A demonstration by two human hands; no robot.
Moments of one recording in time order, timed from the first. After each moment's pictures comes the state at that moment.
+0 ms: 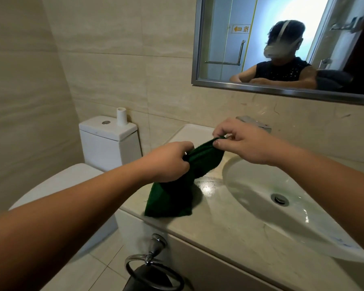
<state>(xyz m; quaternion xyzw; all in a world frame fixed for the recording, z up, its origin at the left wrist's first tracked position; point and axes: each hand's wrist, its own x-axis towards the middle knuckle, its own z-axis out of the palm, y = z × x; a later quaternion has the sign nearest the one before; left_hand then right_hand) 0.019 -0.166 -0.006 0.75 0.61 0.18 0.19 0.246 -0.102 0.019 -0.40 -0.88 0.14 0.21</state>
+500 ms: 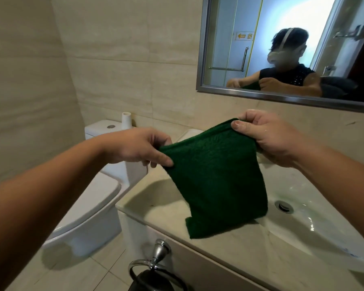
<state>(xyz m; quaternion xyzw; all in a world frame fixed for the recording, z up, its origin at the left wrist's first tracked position) -0.070 -0.157 0.028 0.76 0.51 0.20 0.35 0.254 -0.103 0.037 -0.34 -0.71 0.48 0.39</state>
